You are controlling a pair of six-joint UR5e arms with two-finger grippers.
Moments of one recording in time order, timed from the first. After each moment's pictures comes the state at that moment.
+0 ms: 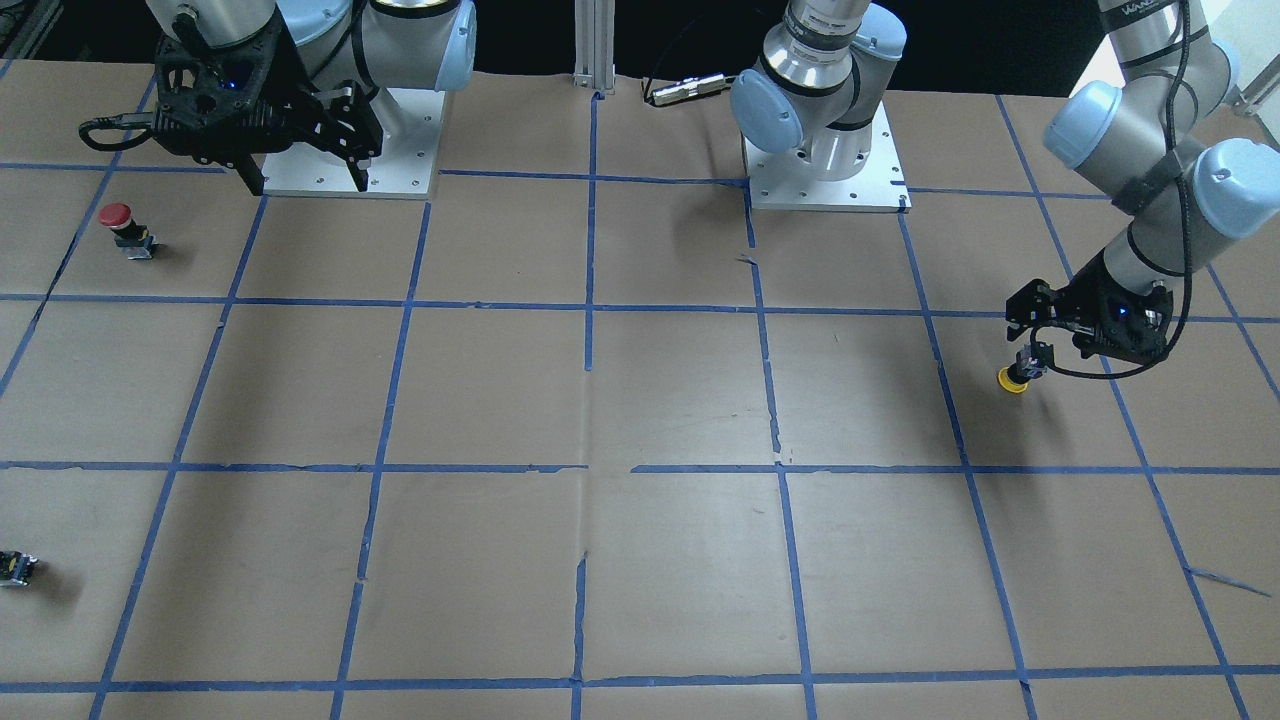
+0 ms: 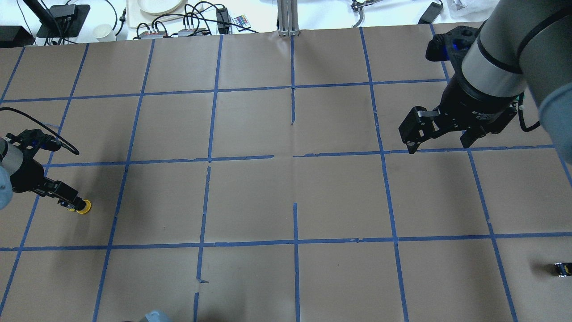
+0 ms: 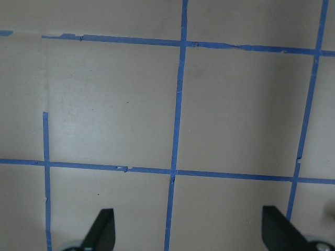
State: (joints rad) left arm -0.88 -1.69 -2.11 -0.96 1.64 0.97; right arm 1.54 -1.76 1.75 -1.54 -1.56 -0.10
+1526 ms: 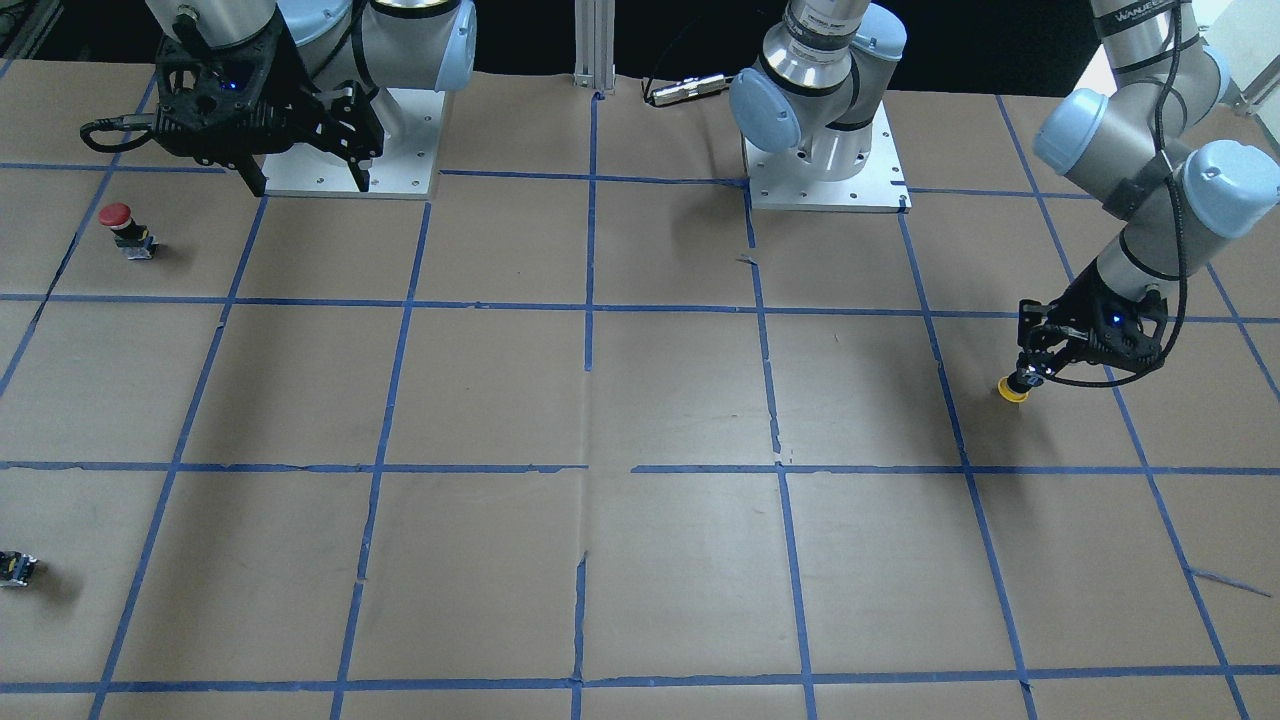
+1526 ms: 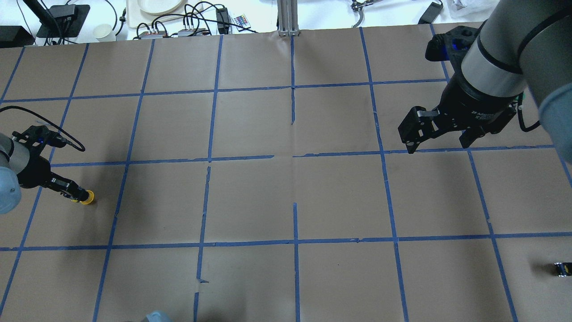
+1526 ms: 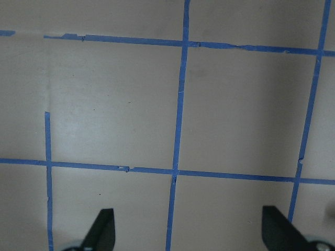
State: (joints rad) left arm -0.91 -1.68 -2.11 -0.90 1.55 0.98; right arm 1.54 -1.76 1.75 -1.54 -1.55 -0.10
